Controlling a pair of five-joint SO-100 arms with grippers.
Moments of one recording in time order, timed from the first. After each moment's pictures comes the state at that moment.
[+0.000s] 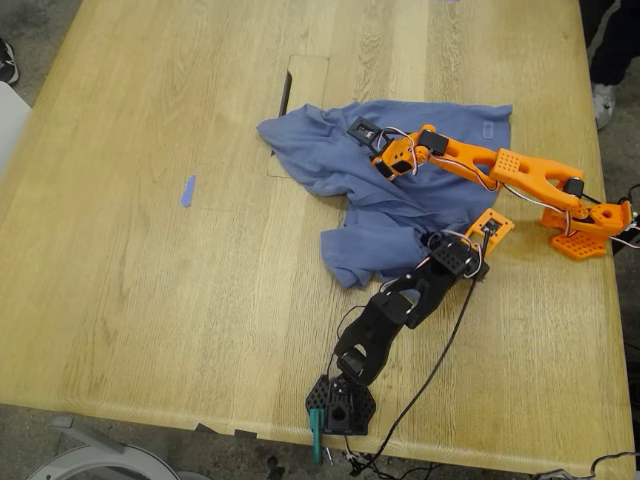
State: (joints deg) arm 0 44.2 68.6 78.4 49.0 -93.6; arm 1 14.2 11.5 -6.9 71.2 -78.0
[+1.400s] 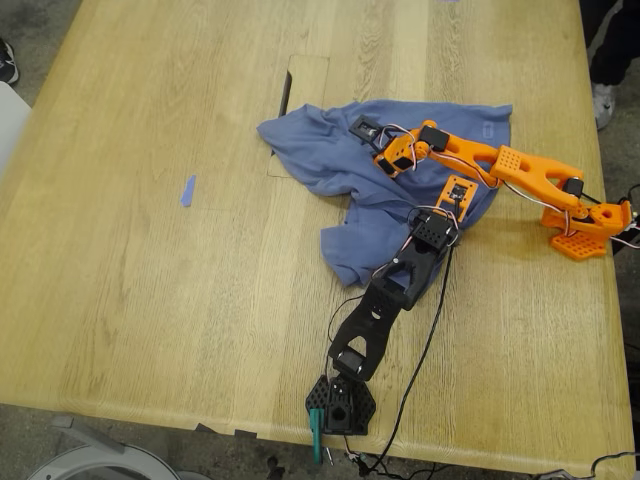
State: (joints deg) arm 0 35.7 47.0 62.4 51.8 -95.2; arm 1 14.8 16.3 -6.6 74.5 -78.0
